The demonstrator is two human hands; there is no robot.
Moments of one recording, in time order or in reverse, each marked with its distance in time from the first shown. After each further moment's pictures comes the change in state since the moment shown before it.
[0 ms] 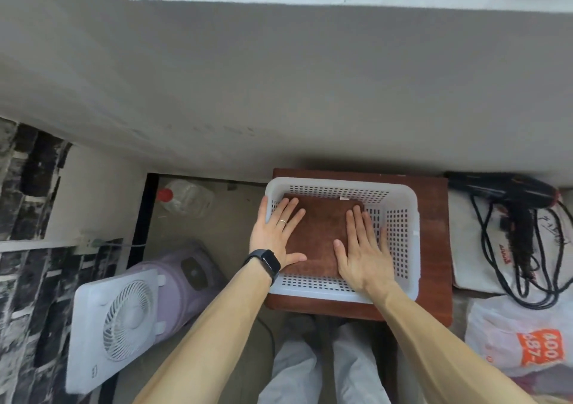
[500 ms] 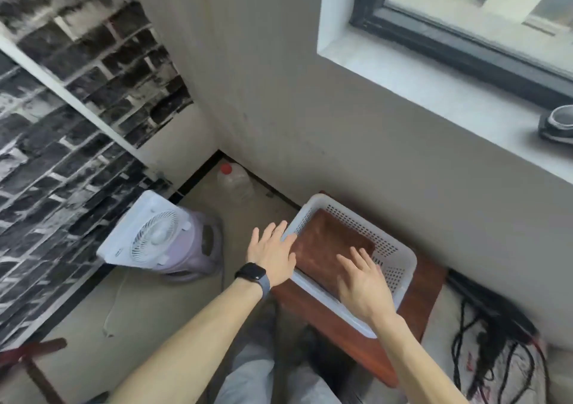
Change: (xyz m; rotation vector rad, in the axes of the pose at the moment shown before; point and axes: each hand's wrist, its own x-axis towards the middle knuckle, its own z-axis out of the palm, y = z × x) left_hand -0.146 0.030 -0.046 -0.827 0.086 -0.559; right_hand -0.070 -0.015 -0.111 -0.149 -0.091 -0.466
